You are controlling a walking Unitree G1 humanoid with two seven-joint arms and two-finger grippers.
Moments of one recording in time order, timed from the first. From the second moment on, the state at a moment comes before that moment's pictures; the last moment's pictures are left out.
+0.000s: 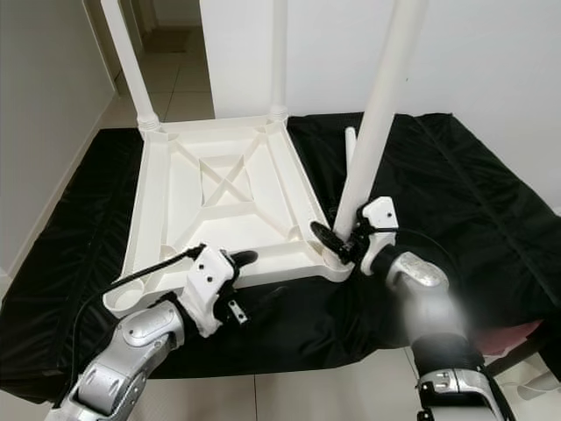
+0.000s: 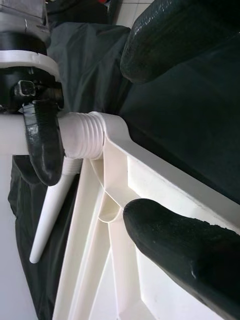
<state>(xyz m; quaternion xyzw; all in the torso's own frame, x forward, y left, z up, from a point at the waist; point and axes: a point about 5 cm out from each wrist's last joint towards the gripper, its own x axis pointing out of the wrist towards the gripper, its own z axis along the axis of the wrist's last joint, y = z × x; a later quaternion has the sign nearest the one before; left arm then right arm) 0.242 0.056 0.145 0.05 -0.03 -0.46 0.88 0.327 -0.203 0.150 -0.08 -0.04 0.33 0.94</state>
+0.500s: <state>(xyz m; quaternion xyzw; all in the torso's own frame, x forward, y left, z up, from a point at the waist) 0.242 0.056 0.145 0.06 -0.03 -0.46 0.88 0.329 -0.208 0.148 -0.05 -0.03 0.32 0.95</state>
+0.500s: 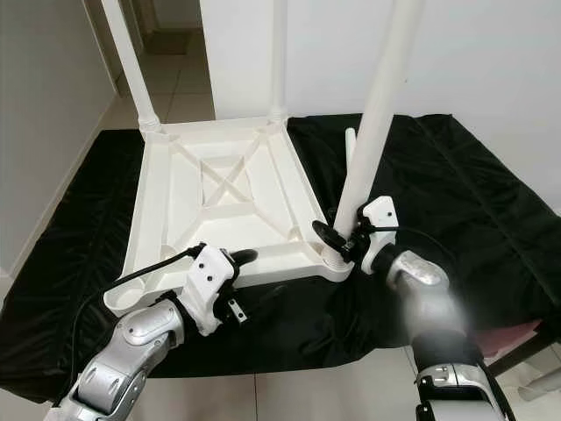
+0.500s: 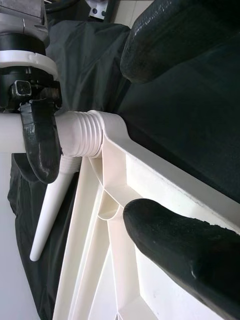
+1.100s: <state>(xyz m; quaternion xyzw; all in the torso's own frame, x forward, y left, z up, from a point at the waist) 0.242 0.056 0.143 0.06 -0.03 -0.46 0.88 0.334 -0.197 0.145 -0.02 -0.04 0.24 0.97</state>
